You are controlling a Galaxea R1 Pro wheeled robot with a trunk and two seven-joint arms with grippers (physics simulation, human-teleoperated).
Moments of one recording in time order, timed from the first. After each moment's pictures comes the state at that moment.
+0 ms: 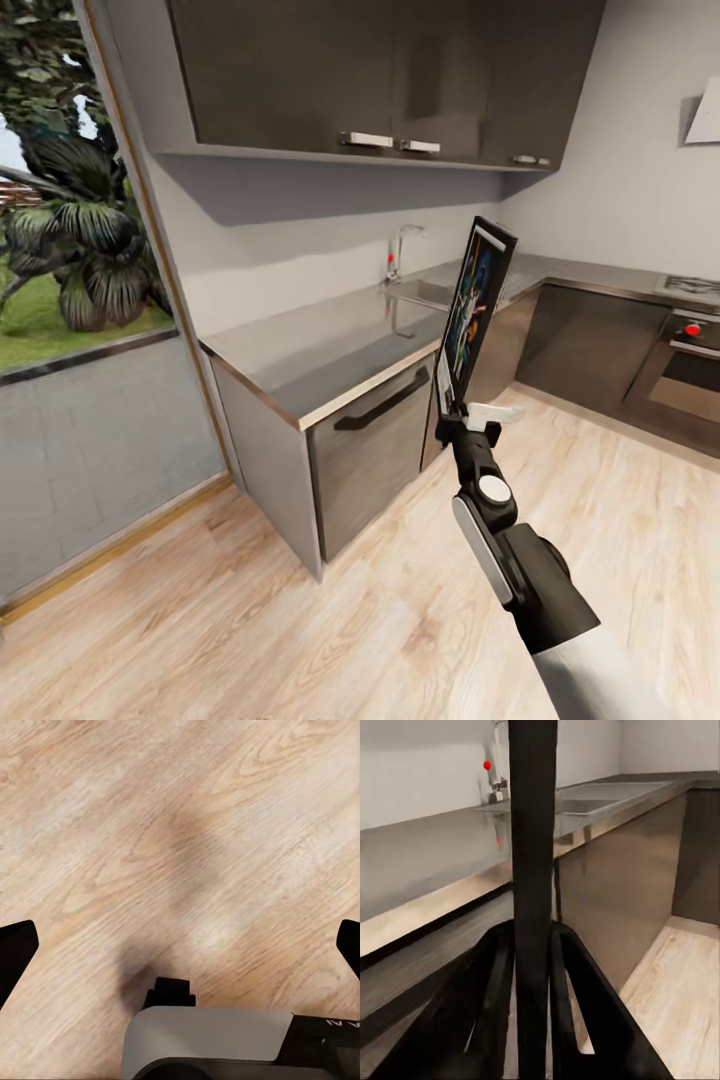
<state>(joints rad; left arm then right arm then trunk) 0.05 -0.02 0.11 -0.64 0.00 -0.07 0.00 -0.60 0.01 0.30 -1.35 -0.19 0.16 -0.44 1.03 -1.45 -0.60</state>
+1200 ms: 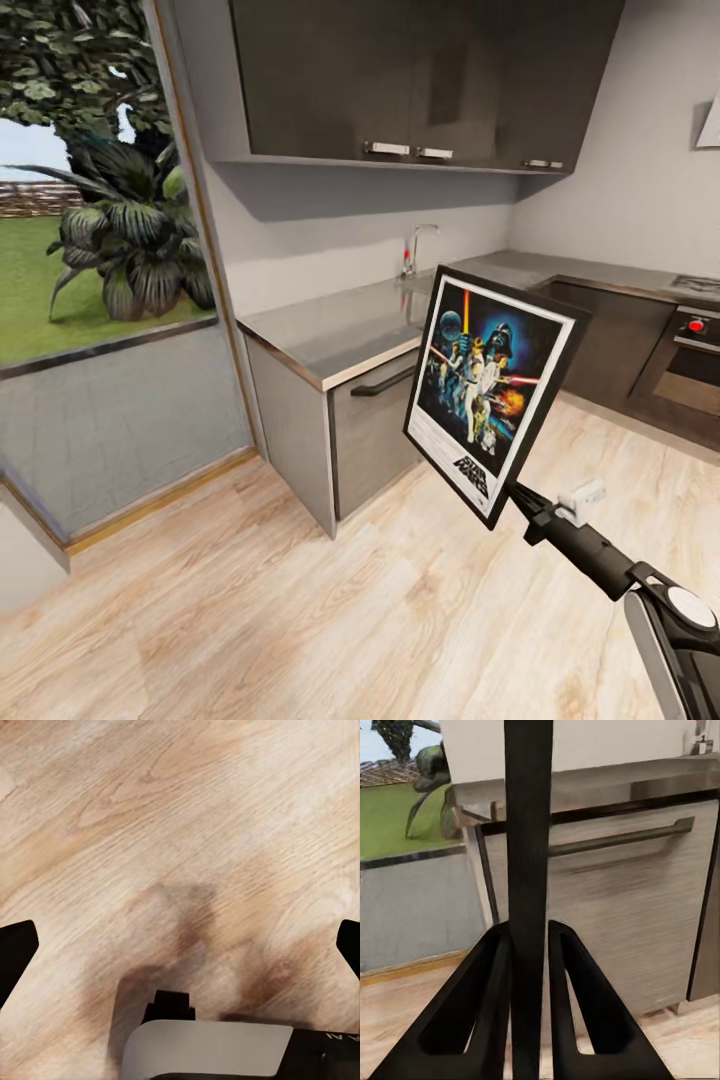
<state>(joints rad) 0.05 -0.02 0.11 -0.64 0.00 -0.10 0.00 -0.23 -0.16 -0.29 -1.46 -0.18 0.09 0.77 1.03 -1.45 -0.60</state>
